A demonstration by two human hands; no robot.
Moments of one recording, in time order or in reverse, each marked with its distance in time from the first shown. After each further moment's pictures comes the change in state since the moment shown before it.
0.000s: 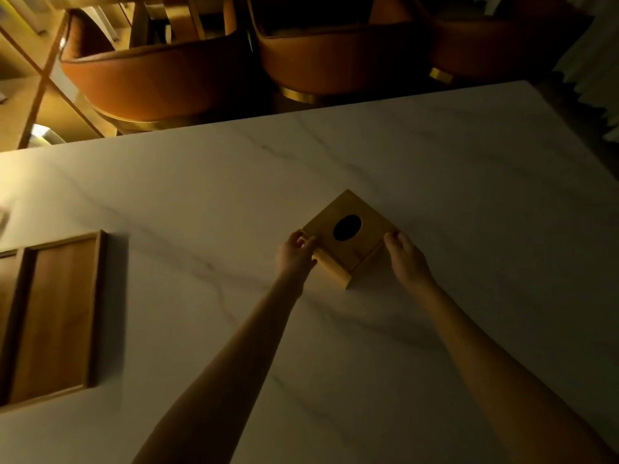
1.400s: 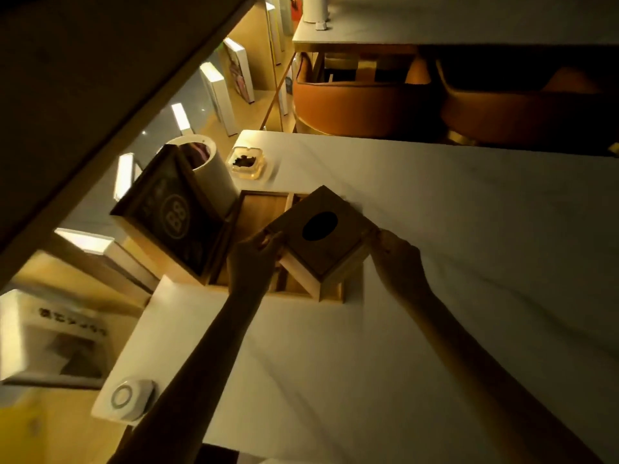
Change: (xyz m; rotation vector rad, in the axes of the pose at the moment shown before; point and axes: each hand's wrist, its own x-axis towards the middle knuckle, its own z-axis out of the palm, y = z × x) left_hand -0.182 -0.021 -0.446 0.222 0.583 0.444; right_hand -0.244 -0.151 0.333 -0.164 -0.118 -0.706
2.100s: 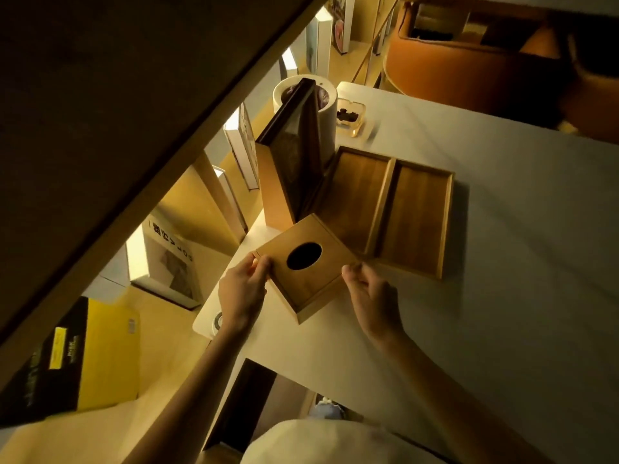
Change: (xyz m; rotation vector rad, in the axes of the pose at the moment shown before) left_hand -0.042 -0.128 -0.150 0.028 0.228 -0.229; right_hand -0.104 -0.056 0.175 0.108 -0.257 0.071
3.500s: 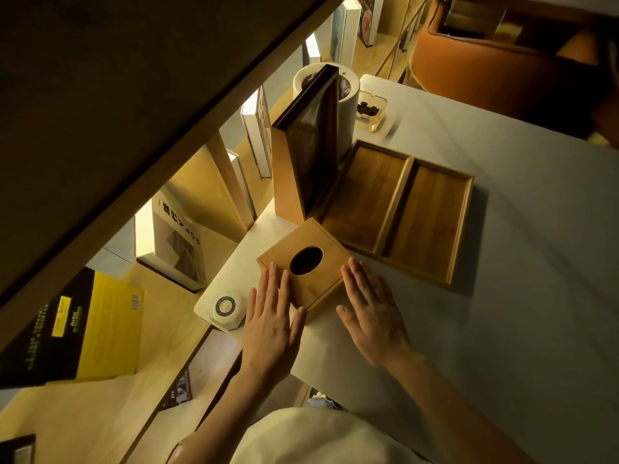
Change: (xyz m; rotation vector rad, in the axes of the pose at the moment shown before) left_hand -0.059 -0.057 0.024 0.689 -0.171 0.316; right_hand -0.011 0.047 0.001 -0.674 -0.338 -0.442
